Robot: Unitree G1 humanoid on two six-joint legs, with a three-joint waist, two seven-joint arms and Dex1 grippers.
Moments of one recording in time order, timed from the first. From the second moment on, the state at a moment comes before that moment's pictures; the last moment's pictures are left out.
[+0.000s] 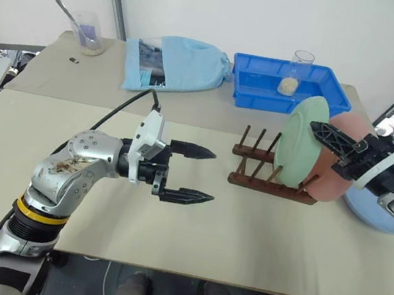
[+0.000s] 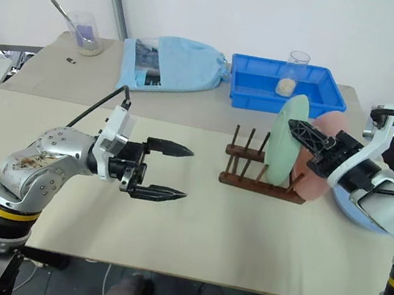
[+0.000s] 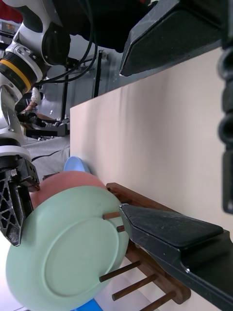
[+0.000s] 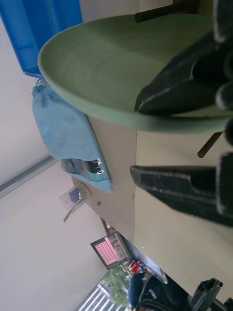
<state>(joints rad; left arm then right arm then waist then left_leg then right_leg) -0.53 0.60 -0.10 -0.34 -0.65 0.55 -1.11 -0.42 -0.83 -0.41 -0.20 1.48 0.95 0.09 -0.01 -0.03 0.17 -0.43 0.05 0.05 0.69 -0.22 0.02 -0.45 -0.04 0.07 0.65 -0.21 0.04</state>
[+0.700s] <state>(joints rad) -0.51 0.65 -0.15 -0.35 -0.66 0.57 -1.17 0.00 -1.21 -1.00 -0.38 1.15 1.11 0.62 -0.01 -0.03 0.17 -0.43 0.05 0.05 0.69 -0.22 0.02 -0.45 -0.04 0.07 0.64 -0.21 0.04</state>
